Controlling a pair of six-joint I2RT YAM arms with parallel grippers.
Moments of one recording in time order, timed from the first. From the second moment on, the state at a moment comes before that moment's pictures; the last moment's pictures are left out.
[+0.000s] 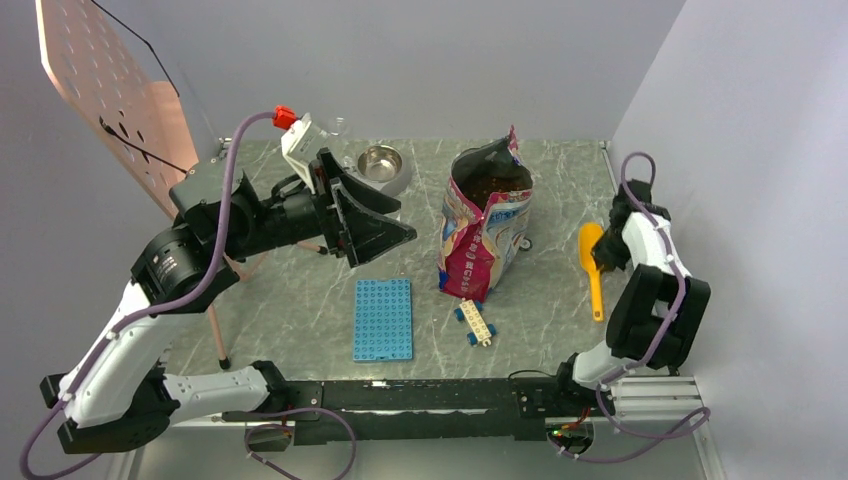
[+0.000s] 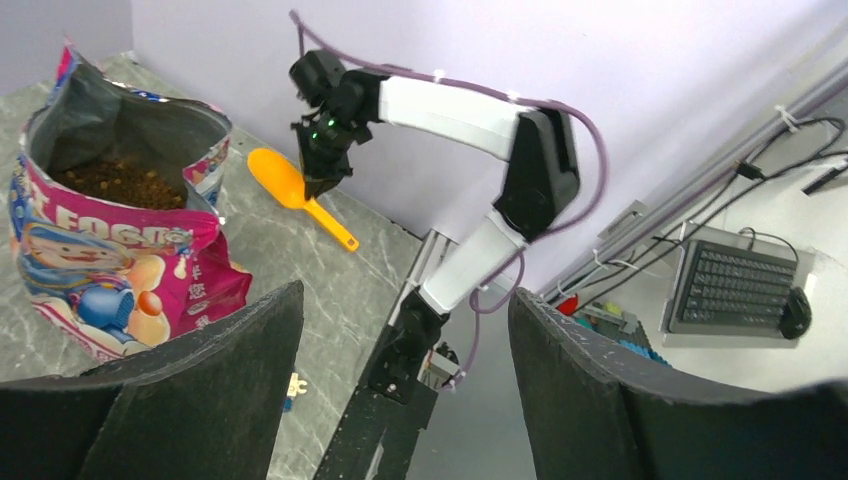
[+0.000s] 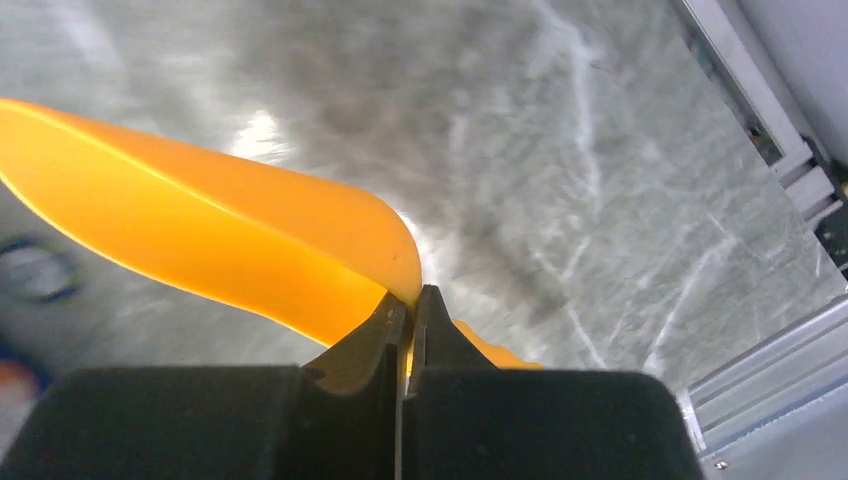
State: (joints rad) left arm -0.88 1.05 1.68 -0.56 0.36 -0.49; right arm -0.39 1.55 1.05 -0.79 0.21 0.43
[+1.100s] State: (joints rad) left arm -1.00 1.46 1.85 -0.47 0.08 -0.48; right arm 0.07 1.05 1.44 -0.50 -0.51 1.52
